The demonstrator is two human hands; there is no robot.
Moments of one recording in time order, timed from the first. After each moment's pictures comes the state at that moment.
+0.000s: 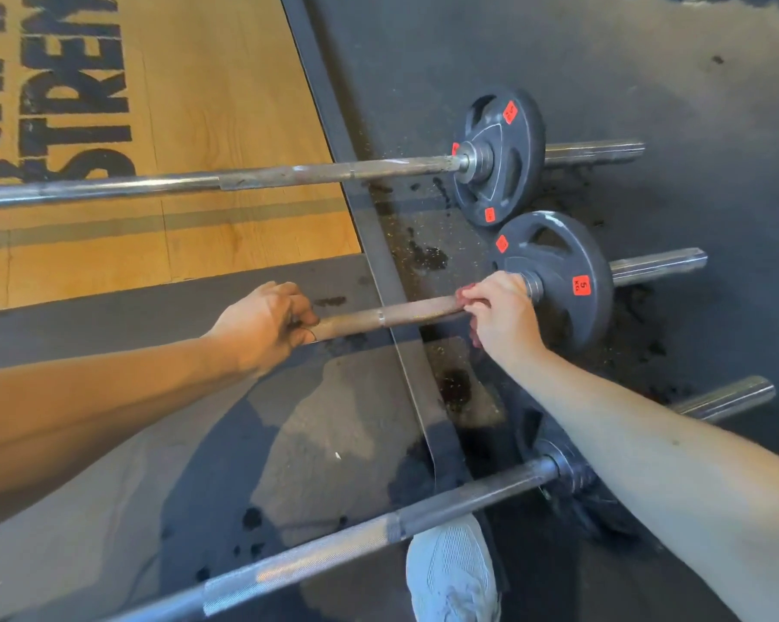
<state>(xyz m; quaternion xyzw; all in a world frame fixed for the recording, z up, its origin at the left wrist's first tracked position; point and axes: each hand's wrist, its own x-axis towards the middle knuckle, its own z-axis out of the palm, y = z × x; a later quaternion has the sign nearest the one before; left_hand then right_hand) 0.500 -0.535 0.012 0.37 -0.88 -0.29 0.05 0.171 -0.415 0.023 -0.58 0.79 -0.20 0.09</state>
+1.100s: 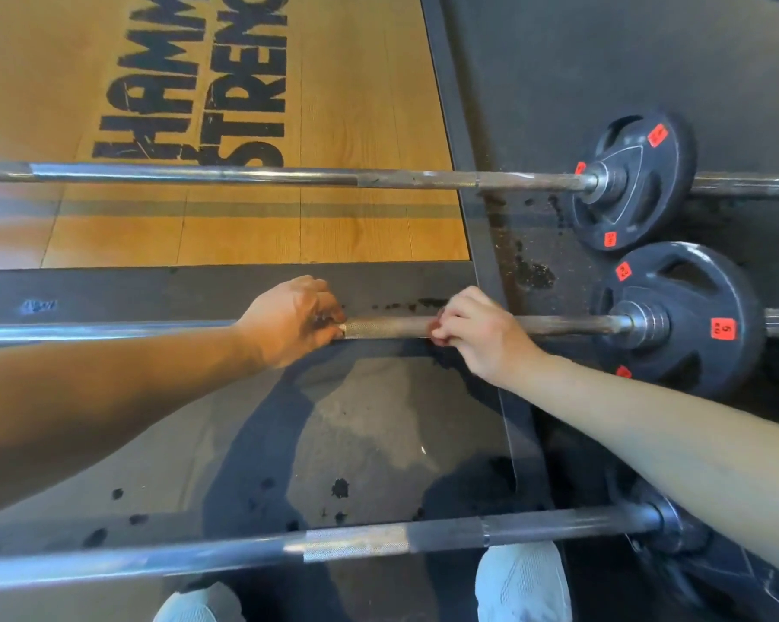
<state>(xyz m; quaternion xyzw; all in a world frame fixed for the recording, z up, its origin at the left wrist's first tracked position) 0.612 -0.528 0.025 0.41 -0.88 -0.24 0.09 0.293 -0.461 0.014 -0.85 0.48 -0.17 0.13</state>
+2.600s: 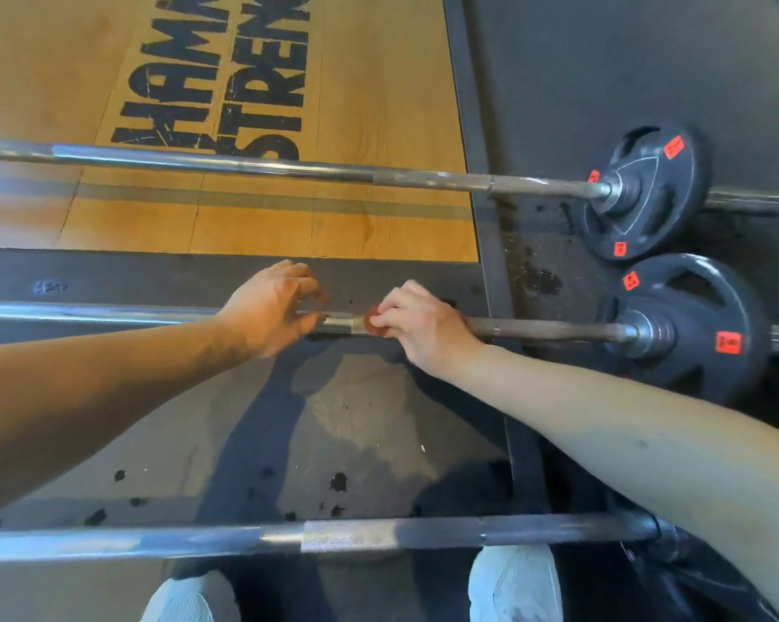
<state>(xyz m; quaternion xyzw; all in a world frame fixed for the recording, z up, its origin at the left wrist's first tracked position) 0.636 -0.525 0.032 0.47 -0.85 -0.20 0.07 0.373 -0.483 0.005 -0.86 0.45 -0.19 0.16</state>
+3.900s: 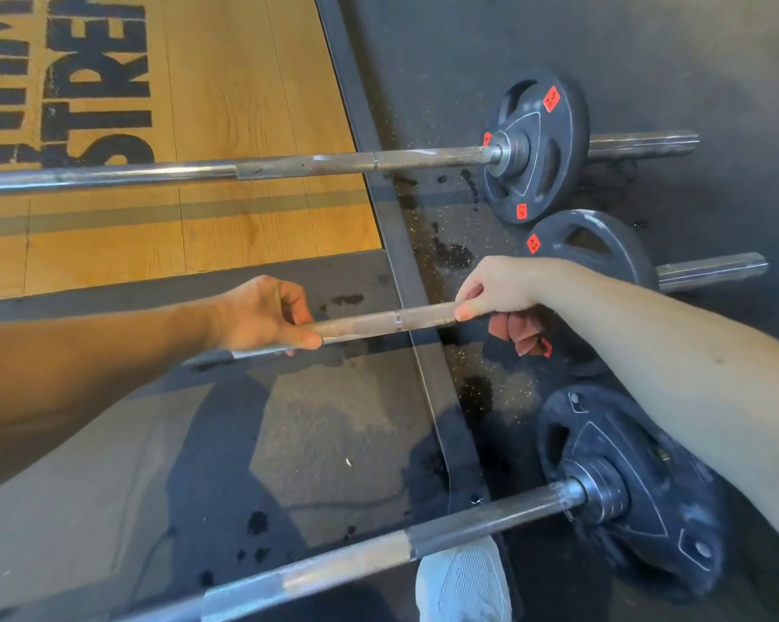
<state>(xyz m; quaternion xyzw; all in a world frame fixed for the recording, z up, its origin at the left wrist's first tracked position) 0.509 -0.569 0.009 0.43 -0.74 -0.52 -0.06 0.163 -0.507 0.074 -0.54 0.70 0.18 0.44</state>
